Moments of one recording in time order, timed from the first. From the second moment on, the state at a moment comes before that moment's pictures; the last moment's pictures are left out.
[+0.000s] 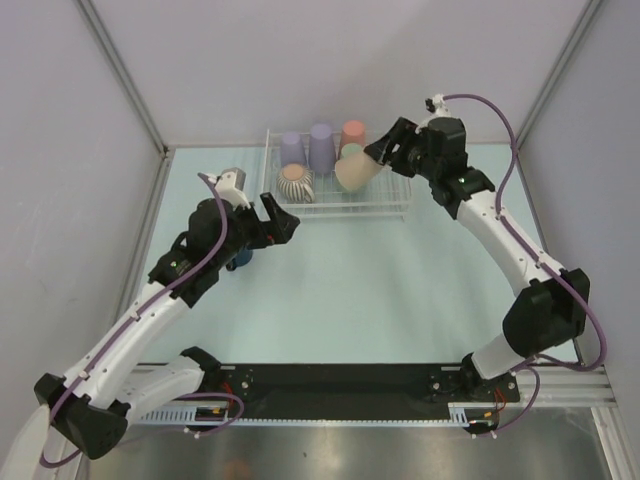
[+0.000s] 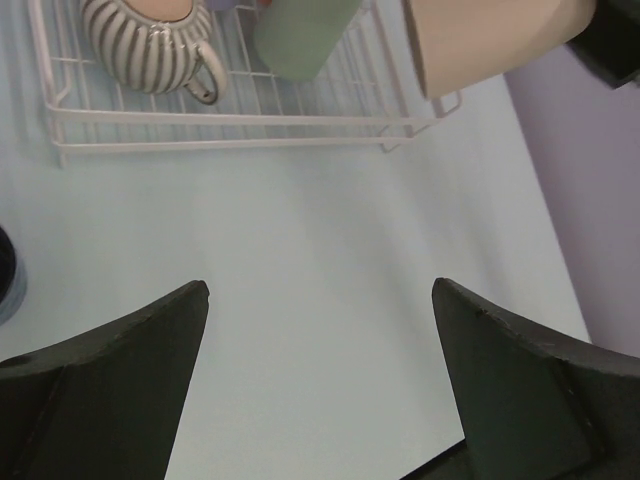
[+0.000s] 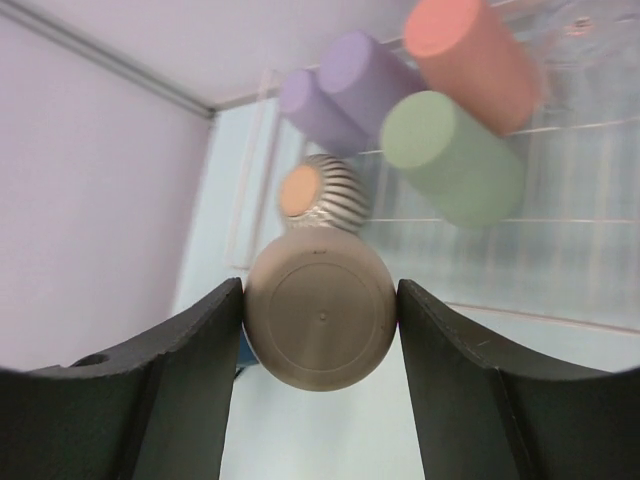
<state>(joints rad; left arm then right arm) -0.54 0.95 0.96 -0.39 -0.05 -0.57 0.37 1.56 1.49 -0.23 -0.12 0.65</state>
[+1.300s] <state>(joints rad) -0.40 1.06 0.76 0.45 0.37 -1.13 0.28 1.34 0.60 1.01 -0.66 1.44</state>
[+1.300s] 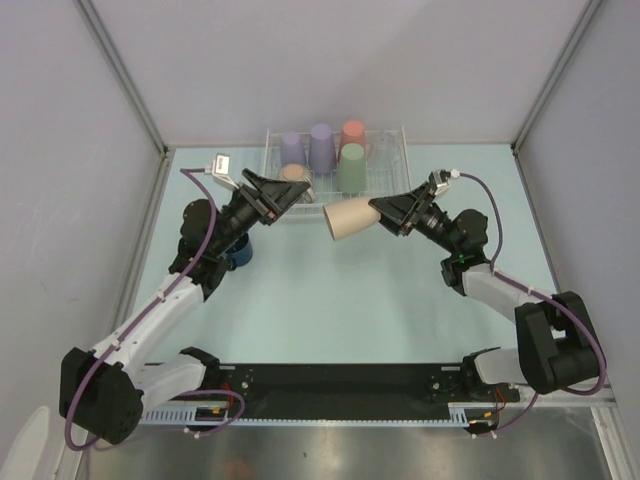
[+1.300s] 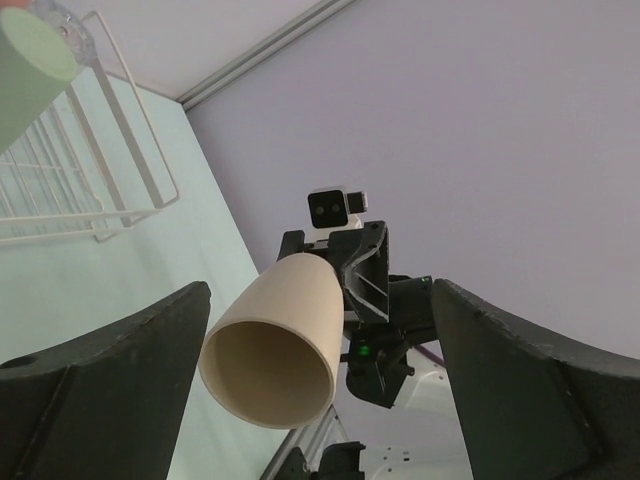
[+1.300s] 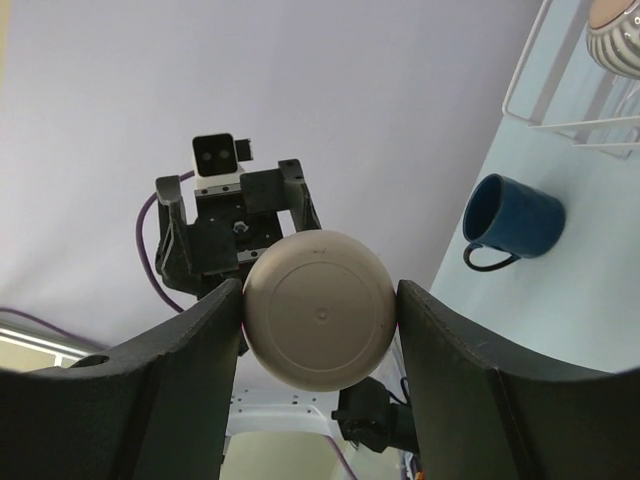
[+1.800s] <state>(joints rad) -0.44 1.03 0.73 0.43 0.37 -1.13 0.30 1.44 0.61 1.12 -0.64 1.45</state>
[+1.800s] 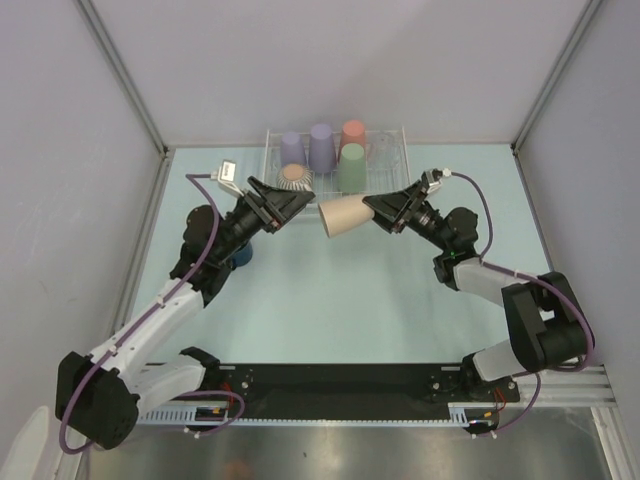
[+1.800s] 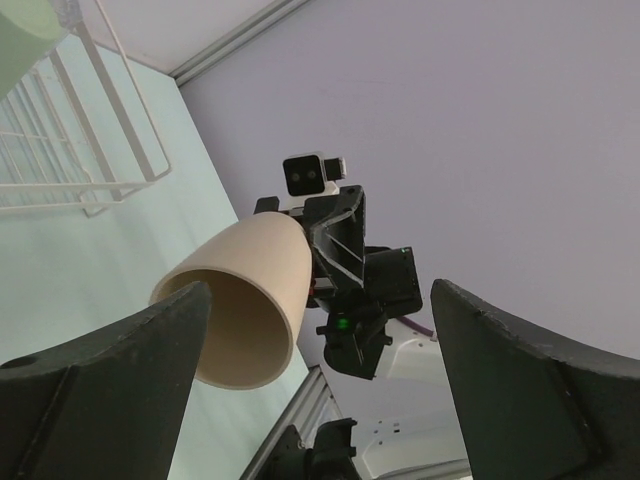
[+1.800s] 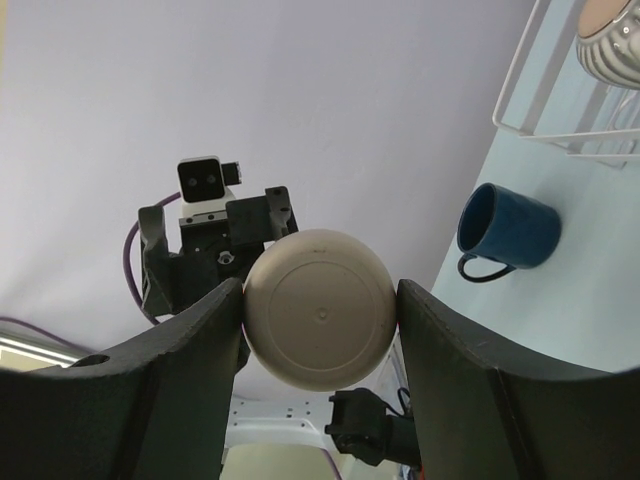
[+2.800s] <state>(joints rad) -0.50 1.05 0.73 0.41 0.37 -1.12 0.48 1.60 0.76 1.14 -0.63 1.44</state>
